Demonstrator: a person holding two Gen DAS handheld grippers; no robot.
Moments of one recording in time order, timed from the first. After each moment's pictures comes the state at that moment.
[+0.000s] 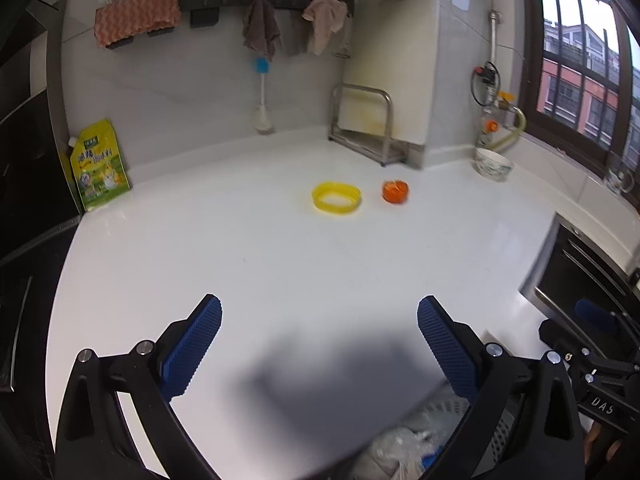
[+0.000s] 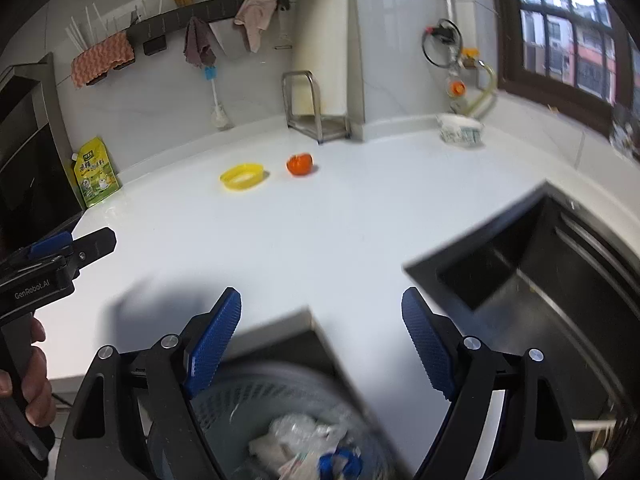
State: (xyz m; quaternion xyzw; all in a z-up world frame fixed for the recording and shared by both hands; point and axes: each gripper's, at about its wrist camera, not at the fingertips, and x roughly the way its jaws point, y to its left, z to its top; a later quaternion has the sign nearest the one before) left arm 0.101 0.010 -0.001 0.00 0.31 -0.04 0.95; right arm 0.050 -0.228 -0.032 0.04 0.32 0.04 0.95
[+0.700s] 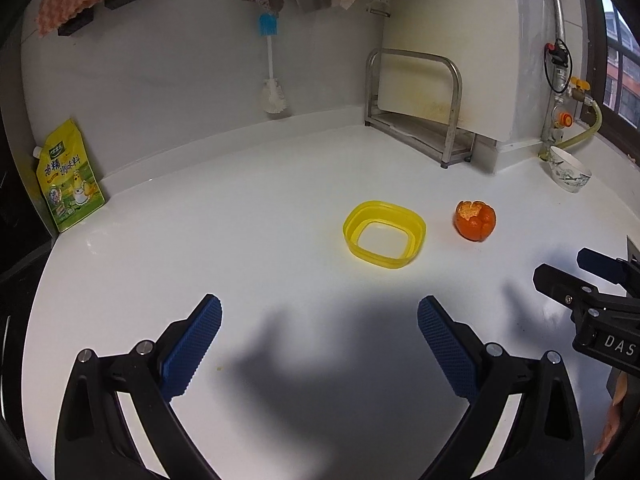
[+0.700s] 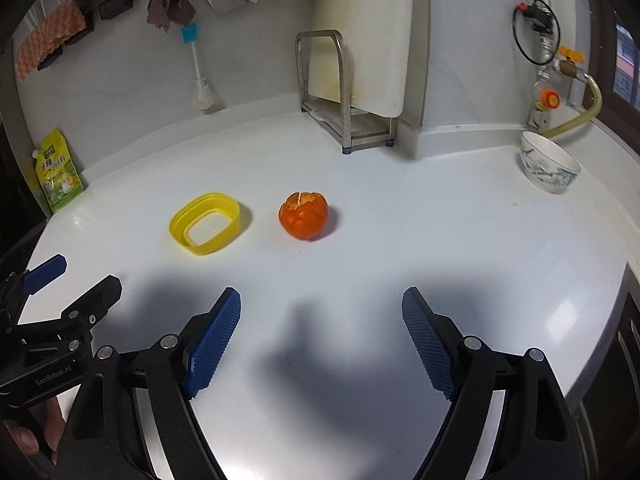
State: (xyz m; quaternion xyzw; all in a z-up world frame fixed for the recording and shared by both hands) left arm 0.266 0.001 -0.044 0.02 0.35 0.01 0.93; right arm 0.277 -0.212 -0.047 0.00 0.39 0.08 0.92
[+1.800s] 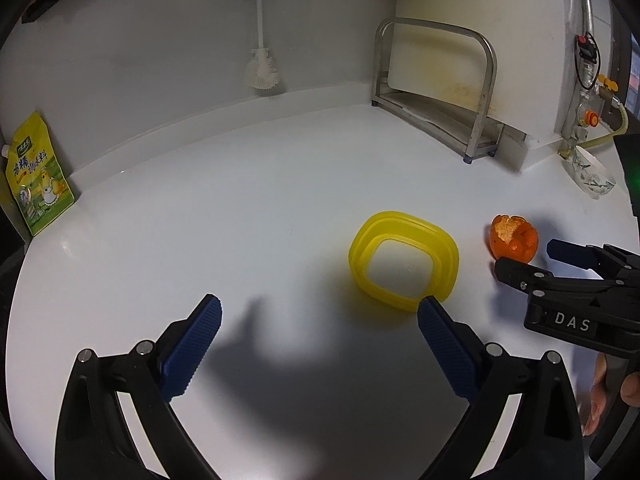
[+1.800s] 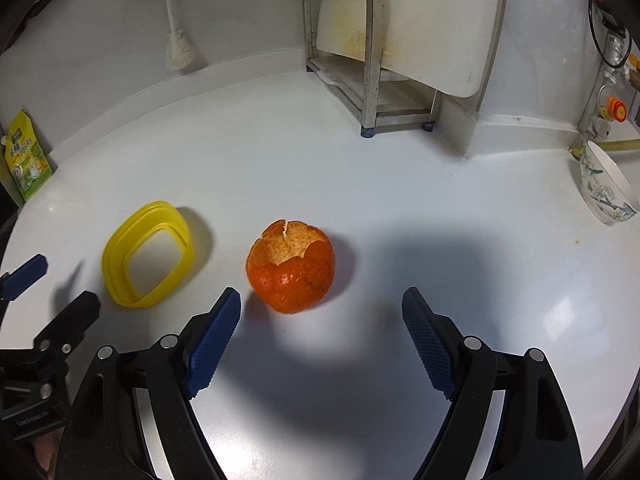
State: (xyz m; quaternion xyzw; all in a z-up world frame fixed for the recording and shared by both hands) left arm 0.327 0.003 -0.062 0.00 0.39 0.01 0.92; right arm 0.385 -0.200 -0.086 -0.04 0.45 0.11 0.88
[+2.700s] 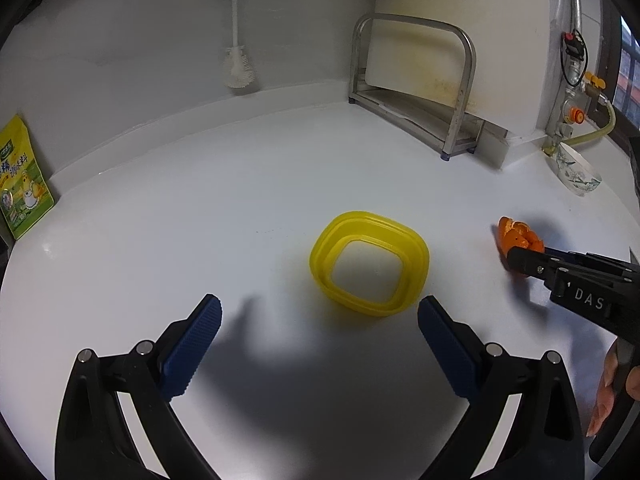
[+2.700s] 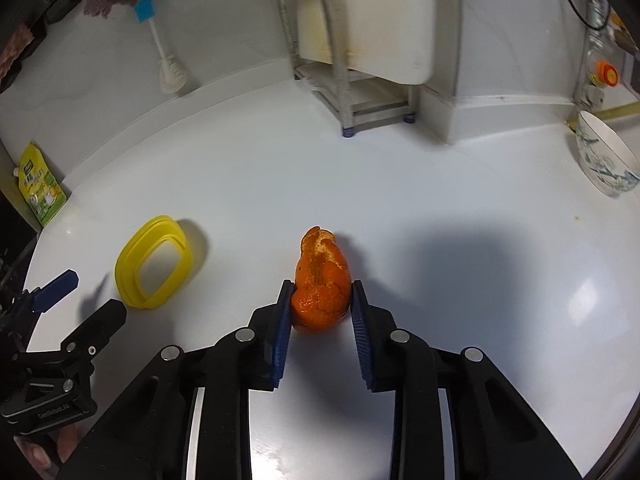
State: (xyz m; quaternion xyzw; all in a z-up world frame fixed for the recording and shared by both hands) left arm 0.334 -0.019 -0.062 0.00 0.40 -0.02 0.92; right arm 0.377 -0.235 -0.082 0.03 0.45 0.12 0.88
